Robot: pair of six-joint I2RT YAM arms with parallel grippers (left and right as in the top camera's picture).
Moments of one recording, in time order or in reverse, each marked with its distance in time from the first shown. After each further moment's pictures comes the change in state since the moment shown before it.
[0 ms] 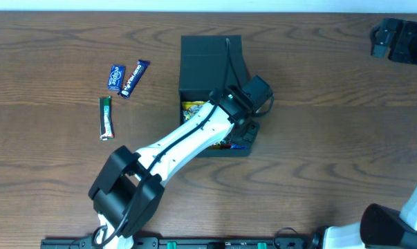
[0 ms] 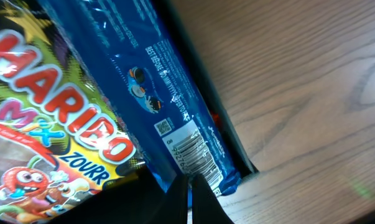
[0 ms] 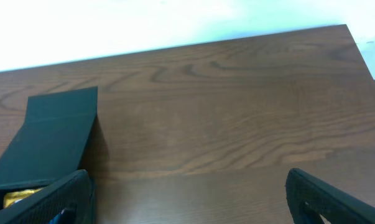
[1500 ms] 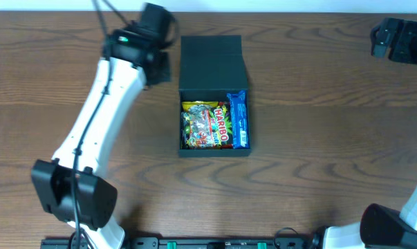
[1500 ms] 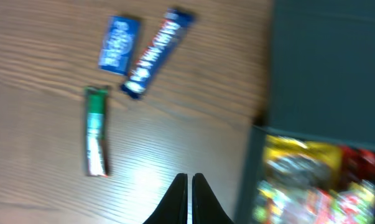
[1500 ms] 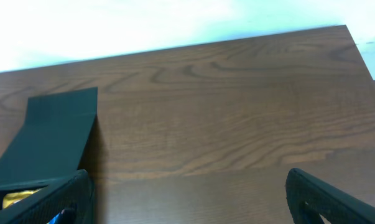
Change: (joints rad) left arm 0.541 -0.123 0.222 -0.208 -0.323 -0.034; right arm -0.001 0.000 -0.002 0.004 -0.001 0.000
